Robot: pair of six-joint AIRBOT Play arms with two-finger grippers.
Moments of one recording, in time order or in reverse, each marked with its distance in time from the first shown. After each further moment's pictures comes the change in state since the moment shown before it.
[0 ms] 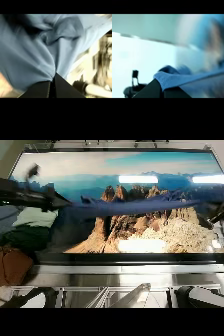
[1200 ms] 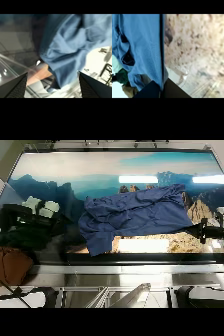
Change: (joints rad) left arm 0.040 -0.317 -0.318 0.207 -0.186 0.017; right arm 0.049 -0.241 -0.029 -0.698 -0.275 0.167
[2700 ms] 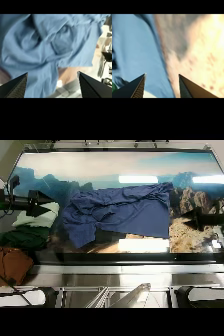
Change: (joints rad) left arm 0.176 -0.019 0.305 -0.059 0.140 0.060; right arm 0.160 -0.063 0.144 -0.045 -0.103 0.099
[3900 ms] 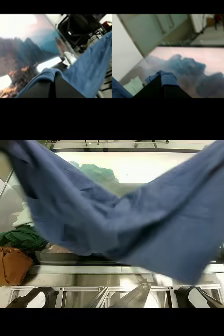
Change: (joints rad) left arm -0.177 0.441 0.267 -0.273 -0.039 -0.094; right arm 0.101 0.585 0.383 0.466 0.016 -0.257
